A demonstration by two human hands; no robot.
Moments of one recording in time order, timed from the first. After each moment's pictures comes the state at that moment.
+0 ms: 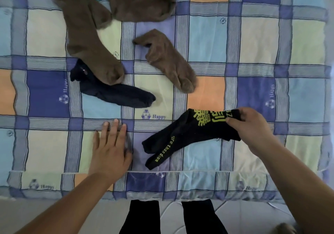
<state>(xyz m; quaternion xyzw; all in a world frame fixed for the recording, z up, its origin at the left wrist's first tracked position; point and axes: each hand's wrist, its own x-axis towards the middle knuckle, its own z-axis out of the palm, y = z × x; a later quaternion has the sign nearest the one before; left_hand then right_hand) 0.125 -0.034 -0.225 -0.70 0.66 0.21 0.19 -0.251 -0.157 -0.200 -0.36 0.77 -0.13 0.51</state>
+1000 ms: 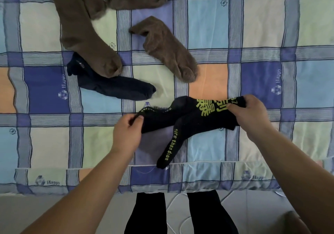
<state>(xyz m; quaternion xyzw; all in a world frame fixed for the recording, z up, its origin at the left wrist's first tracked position) 0.074 -0.088 -0.222 -0.83 0.29 0.43 -0.20 -0.245 -0.156 -0.222 -0.36 0.80 -0.15 0.45</state>
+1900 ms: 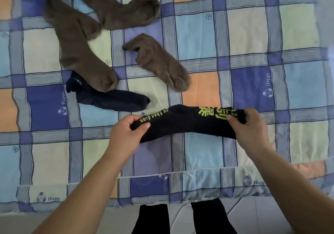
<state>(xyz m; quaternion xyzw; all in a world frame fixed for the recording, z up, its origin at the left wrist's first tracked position) 0.072 -0.110 -0.193 -0.76 0.37 0.49 -0.20 -0.251 -0.120 -0.214 -0.41 0.82 -0.18 0.37</state>
